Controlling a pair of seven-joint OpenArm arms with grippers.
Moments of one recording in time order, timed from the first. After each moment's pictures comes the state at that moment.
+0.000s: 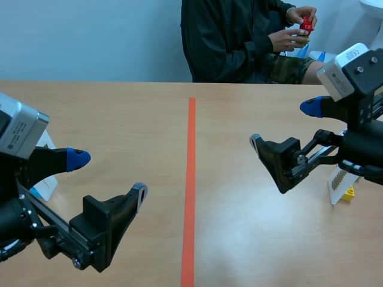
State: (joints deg) left arm 38.5 -21.0 0.6 119.3 -15.3 -22.9 7.0; right arm -19.5 26.2 1.9 107.0 12.8 28.4 -6.0
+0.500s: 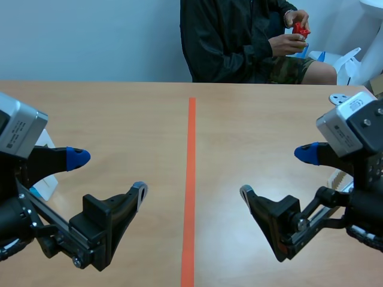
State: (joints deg) left arm 38.5 -21.0 0.6 119.3 -15.3 -22.7 6.9; right arm -35.4 25.5 2.1 114.7 13.3 26.5 -5.6
